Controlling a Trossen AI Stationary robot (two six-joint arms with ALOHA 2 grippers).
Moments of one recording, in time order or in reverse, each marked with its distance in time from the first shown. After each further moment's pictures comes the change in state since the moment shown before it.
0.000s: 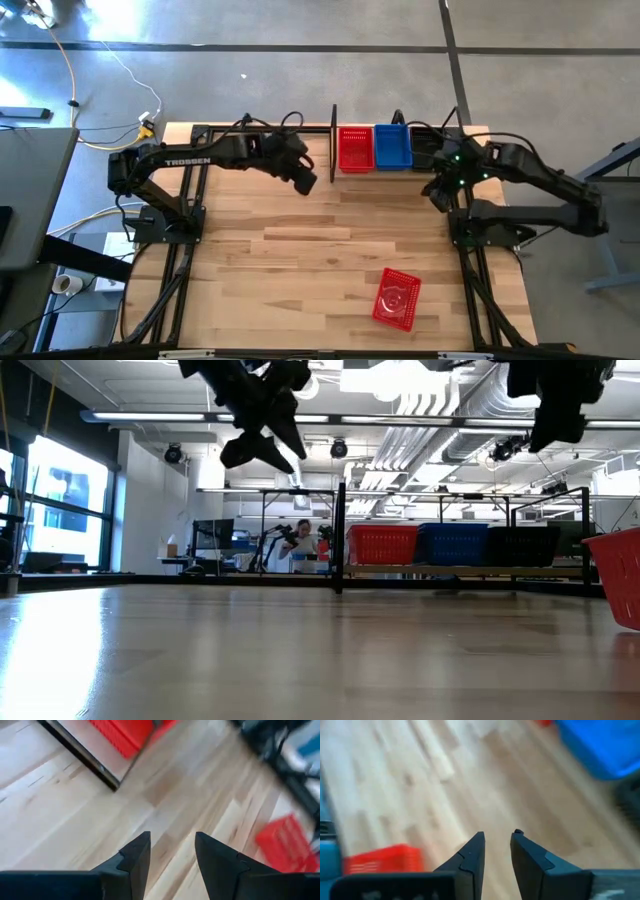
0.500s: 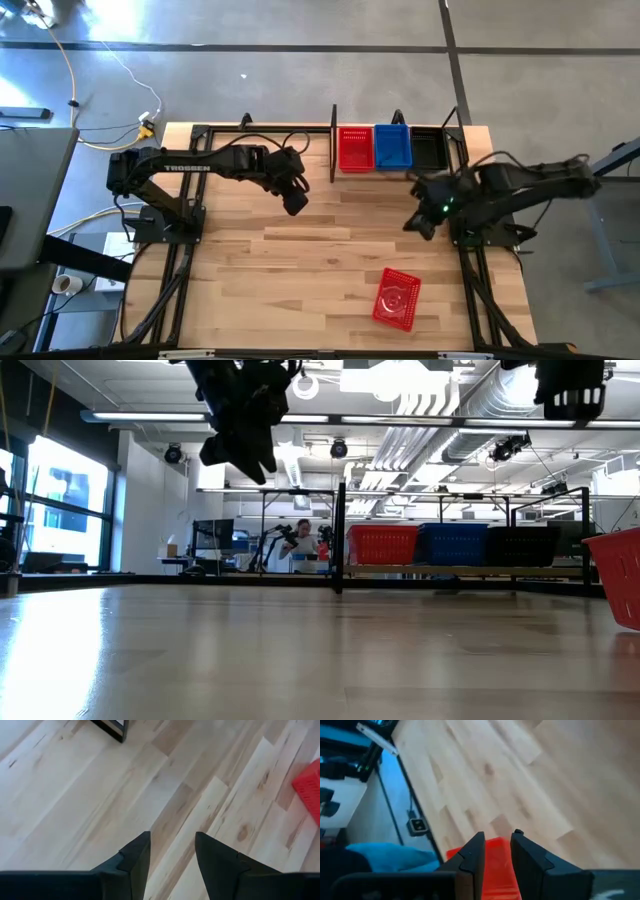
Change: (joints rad) left arm -0.089 0.000 0.000 -0.210 -0.062 0.097; right arm 0.566 0.119 0.001 0.283 0.080 0.678
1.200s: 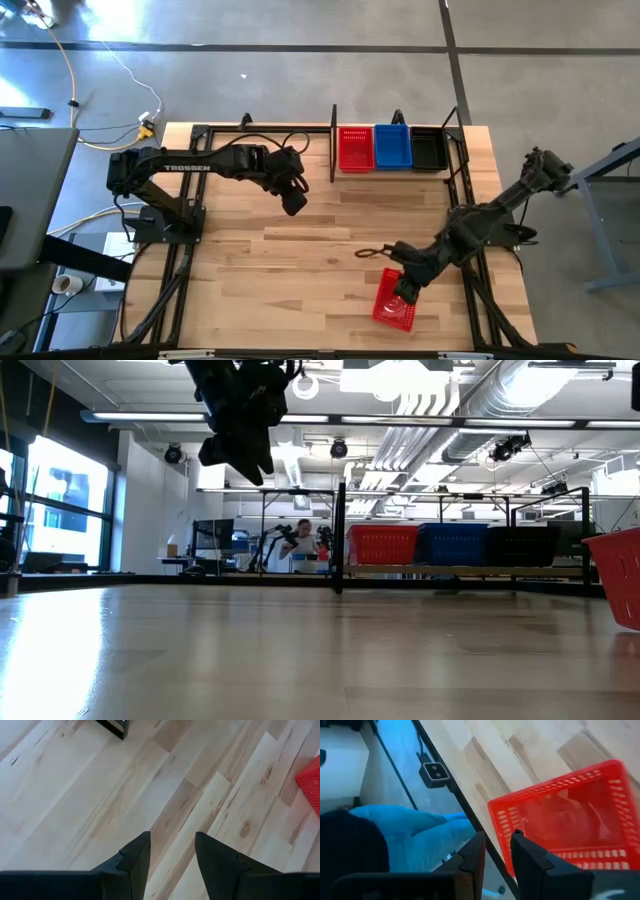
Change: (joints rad) left arm -0.001 0.000 0.000 -0.017 0.008 0.016; right arm 0.468 0.379 0.000 0.343 0.072 0.442
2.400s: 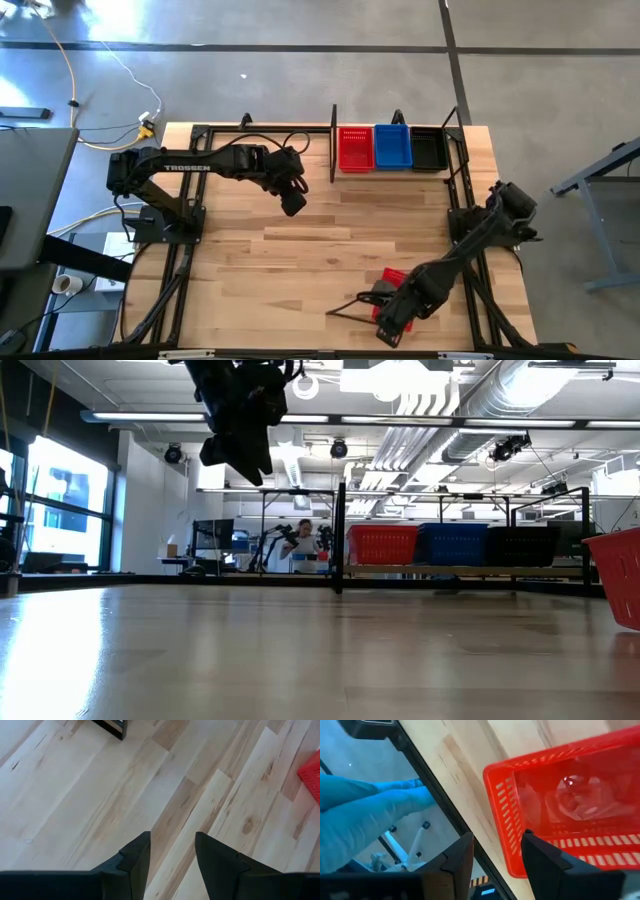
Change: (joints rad) left arm 0.004 0.000 0.000 -0.004 0.000 0.036; right arm 0.103 0.494 0.405 -0.270 -0.067 -0.045
